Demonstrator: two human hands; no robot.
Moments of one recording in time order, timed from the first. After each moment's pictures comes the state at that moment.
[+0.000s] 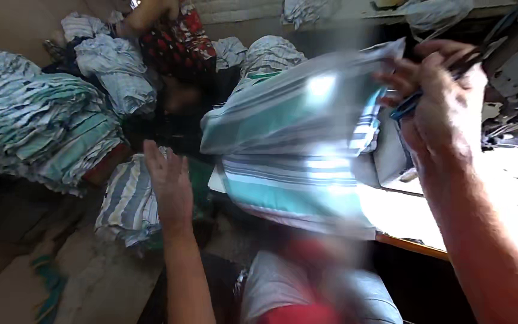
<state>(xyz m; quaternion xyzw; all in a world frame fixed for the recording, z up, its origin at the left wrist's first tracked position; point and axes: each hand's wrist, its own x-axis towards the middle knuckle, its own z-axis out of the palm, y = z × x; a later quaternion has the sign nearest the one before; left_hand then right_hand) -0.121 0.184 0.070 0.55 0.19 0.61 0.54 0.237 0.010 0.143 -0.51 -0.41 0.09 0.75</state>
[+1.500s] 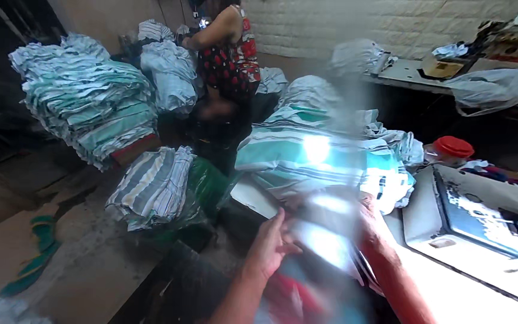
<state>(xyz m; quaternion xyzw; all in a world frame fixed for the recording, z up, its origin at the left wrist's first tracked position) -0.035 0.079 0.027 0.39 0.25 0.29 0.84 0.149 0.038 0.074 -0.57 -0.46 0.26 0.63</state>
